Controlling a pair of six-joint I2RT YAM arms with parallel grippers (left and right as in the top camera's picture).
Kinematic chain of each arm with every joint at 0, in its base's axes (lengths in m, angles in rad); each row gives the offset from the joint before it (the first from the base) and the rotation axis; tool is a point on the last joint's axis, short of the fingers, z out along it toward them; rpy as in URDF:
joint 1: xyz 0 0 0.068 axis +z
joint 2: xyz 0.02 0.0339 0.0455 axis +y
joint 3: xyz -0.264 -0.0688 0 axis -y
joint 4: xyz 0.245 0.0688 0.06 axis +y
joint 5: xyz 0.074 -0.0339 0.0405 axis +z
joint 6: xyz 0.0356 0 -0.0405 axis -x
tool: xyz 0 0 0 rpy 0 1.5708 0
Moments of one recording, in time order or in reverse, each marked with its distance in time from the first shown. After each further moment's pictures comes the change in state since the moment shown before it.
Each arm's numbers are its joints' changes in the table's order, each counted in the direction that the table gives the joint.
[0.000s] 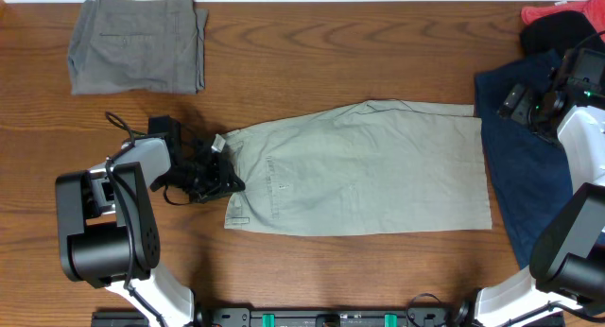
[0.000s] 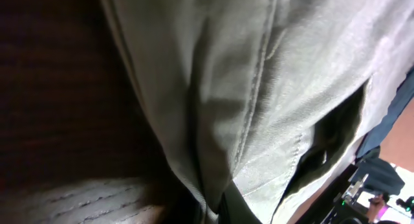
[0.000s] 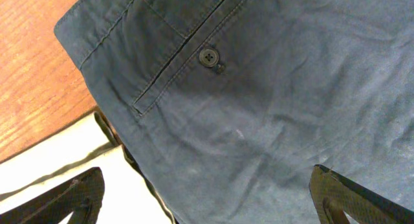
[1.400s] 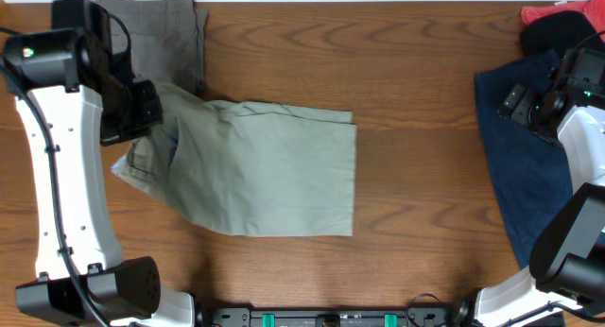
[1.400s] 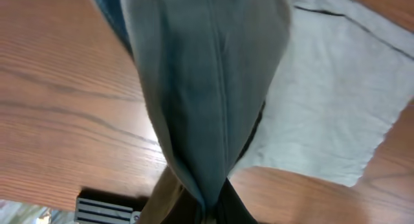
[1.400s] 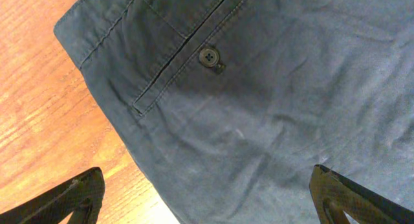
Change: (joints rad) left arm -0.008 -0.196 1.045 0.980 0.662 0.132; right arm 0.000 0.000 0.000 0.000 0.000 0.000
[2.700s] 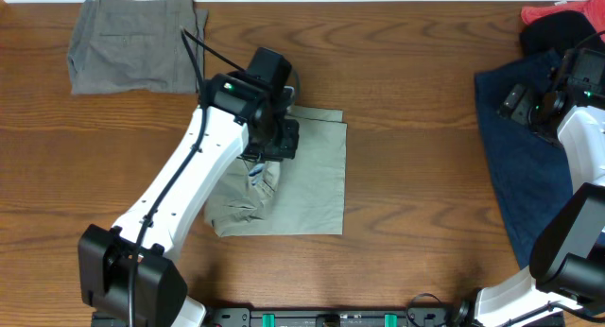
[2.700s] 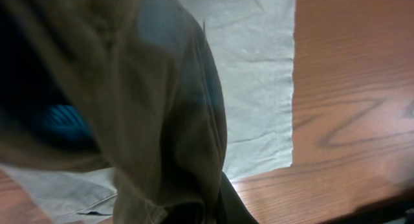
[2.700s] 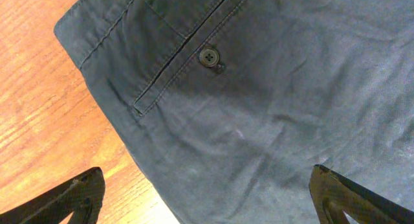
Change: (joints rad) left arm -0.580 0.003 -0.477 -0.510 -0.132 0.134; right arm 0.000 0.000 0.000 0.000 0.000 0.000
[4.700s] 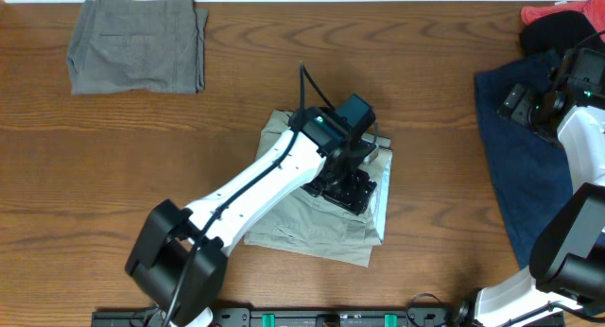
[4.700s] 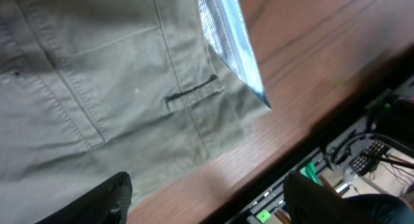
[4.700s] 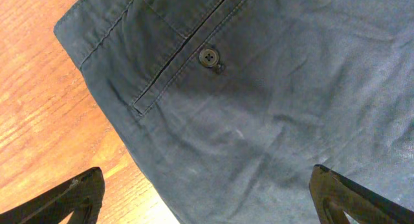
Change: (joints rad) left arm -0.319 0.124 -0.002 -0.035 -0.209 -0.085; right arm 0.000 0.000 0.000 0.000 0.000 0.000
